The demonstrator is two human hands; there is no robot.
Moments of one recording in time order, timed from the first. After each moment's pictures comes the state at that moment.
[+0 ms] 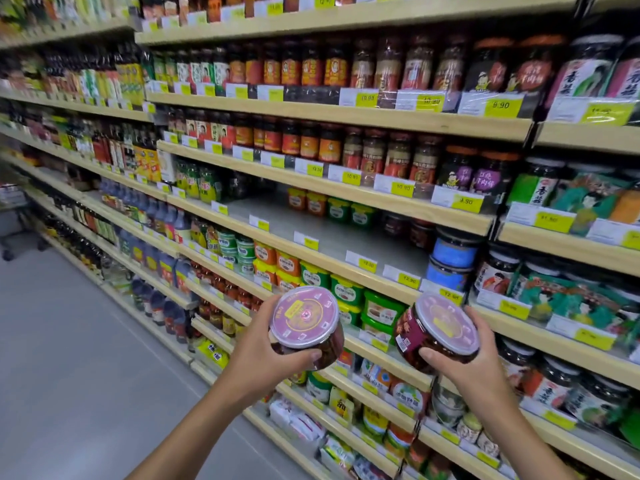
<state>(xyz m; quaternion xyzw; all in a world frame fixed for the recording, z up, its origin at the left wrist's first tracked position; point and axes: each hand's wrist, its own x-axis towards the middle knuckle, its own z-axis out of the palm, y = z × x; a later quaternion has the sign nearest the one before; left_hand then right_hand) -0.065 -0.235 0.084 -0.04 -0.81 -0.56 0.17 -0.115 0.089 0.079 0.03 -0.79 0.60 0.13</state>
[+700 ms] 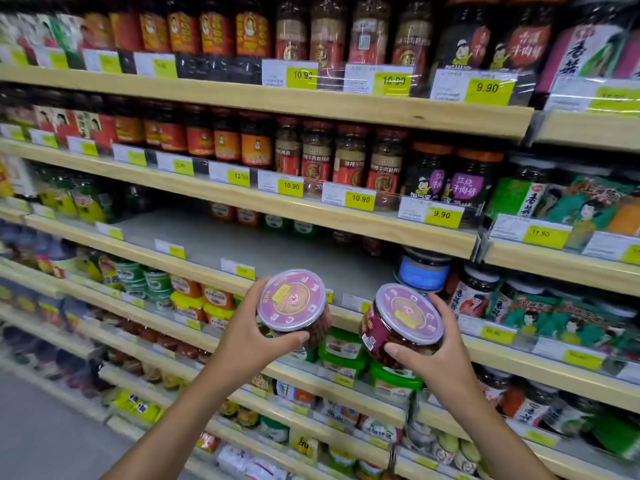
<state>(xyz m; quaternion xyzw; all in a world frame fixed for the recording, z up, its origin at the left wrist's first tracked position) -0.285 -0.218 0.088 -0.13 -0.80 -0.57 0.13 -0.244 0.076 0.091 -0.02 -0.78 0.61 0.15</state>
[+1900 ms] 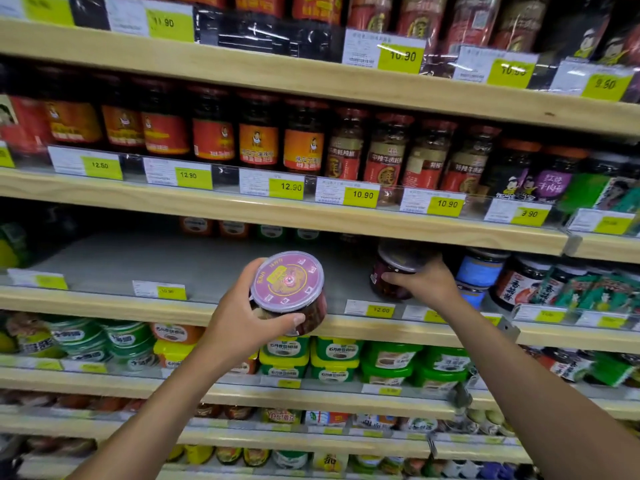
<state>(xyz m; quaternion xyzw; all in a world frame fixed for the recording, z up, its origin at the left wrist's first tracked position) -0.462 -0.372 0.086 -0.27 -0.76 -0.58 0.04 -0.437 -0.026 0.112 -0.26 -0.87 0.35 0.22</state>
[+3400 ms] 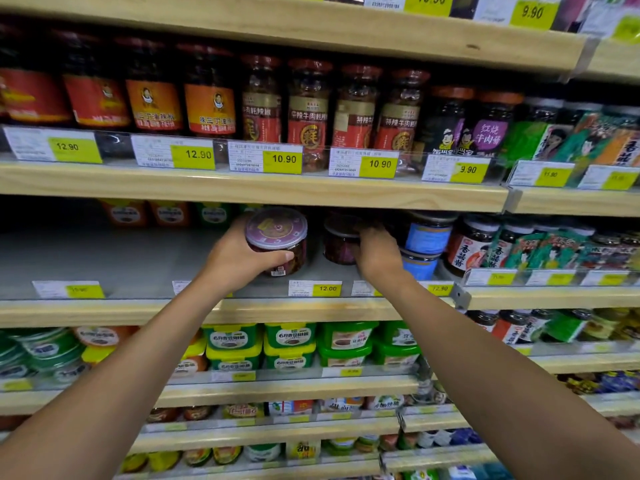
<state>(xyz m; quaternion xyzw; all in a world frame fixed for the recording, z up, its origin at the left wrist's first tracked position) -0.535 -0.251 0.091 -0.25 -0.81 -0.53 0.07 -0.463 -0.001 0.091 -0.20 -0.95 0.10 0.23</state>
